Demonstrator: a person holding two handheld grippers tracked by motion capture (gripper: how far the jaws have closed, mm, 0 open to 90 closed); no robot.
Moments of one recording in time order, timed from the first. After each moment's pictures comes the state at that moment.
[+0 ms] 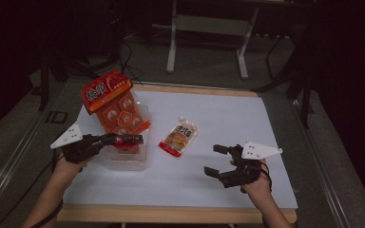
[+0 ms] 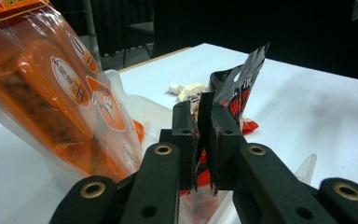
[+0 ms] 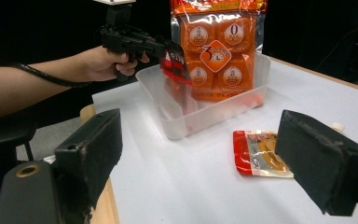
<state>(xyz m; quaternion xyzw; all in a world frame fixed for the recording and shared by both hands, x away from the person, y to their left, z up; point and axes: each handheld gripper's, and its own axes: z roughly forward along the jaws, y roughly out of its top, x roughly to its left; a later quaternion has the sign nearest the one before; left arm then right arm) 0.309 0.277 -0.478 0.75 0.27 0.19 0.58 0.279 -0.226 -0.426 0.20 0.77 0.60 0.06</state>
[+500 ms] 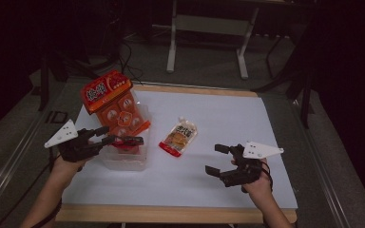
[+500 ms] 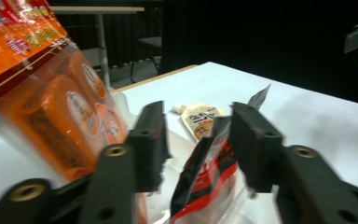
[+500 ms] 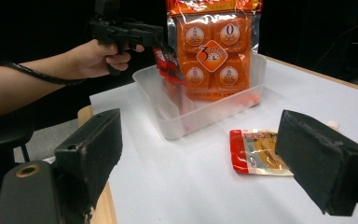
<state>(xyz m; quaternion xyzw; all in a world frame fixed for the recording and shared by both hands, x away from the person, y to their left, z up) 0.301 0.275 -0.459 0.72 0.29 0.20 0.60 0.281 -0.229 -0.427 0.21 0.77 0.60 0.07</state>
